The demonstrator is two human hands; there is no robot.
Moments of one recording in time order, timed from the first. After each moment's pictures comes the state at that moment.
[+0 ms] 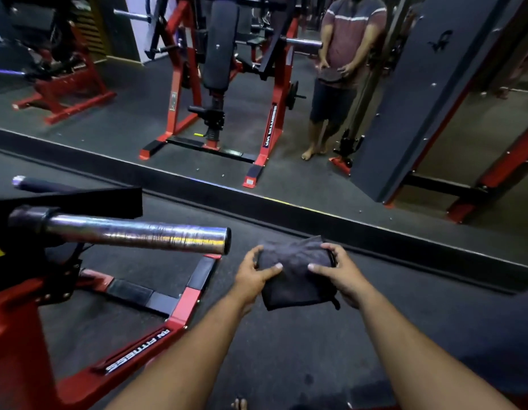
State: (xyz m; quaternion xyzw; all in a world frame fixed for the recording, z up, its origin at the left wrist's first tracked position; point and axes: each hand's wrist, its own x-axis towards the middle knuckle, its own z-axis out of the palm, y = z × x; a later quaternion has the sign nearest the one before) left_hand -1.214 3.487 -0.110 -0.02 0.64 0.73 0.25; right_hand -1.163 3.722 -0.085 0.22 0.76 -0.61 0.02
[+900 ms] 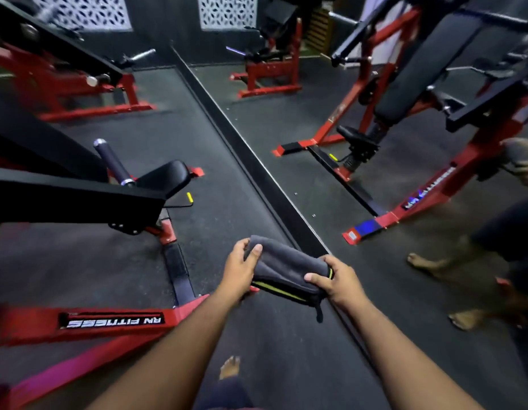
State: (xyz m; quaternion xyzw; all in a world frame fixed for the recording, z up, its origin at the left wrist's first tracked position) left_hand -1.553 3.592 -0.104 -0.27 0.69 0.65 -0.18; right_hand -1.659 3.818 -0.074 -0.20 0.87 -0.41 0.20
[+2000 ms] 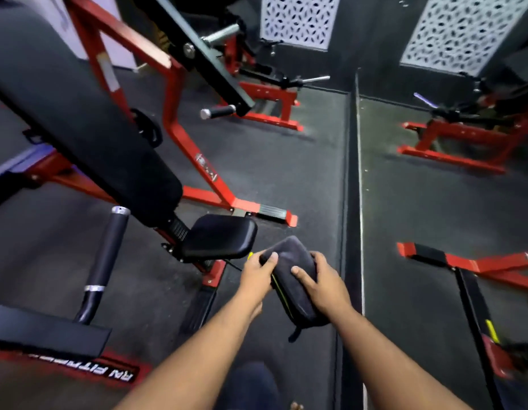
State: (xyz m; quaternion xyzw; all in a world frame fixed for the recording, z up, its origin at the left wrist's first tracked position) left_hand -1.982 3.238 -0.108 -0.50 0.39 0.68 -0.36; right_hand -2.139 3.304 -0.083 -0.52 0.77 -0.27 0.28
